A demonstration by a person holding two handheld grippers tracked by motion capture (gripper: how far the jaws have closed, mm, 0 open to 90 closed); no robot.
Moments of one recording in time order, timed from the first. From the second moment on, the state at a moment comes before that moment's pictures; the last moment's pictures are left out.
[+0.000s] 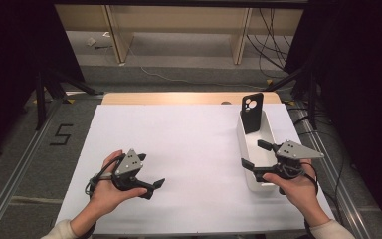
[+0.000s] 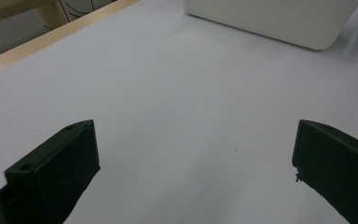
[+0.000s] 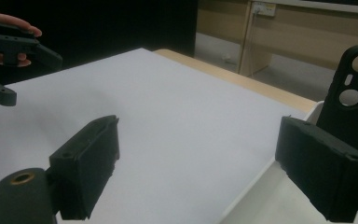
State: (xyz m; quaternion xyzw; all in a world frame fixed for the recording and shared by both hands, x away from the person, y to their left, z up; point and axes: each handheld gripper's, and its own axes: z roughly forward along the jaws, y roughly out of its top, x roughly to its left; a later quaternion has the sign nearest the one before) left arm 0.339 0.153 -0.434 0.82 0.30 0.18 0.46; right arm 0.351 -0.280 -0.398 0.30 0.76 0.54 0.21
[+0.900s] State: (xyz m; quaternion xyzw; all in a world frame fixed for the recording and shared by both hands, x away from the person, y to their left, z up) left arm 0.339 0.153 -0.434 0.82 0.29 0.18 0.46; right arm 0.343 -0.280 -0.403 0.29 0.76 0.54 0.22
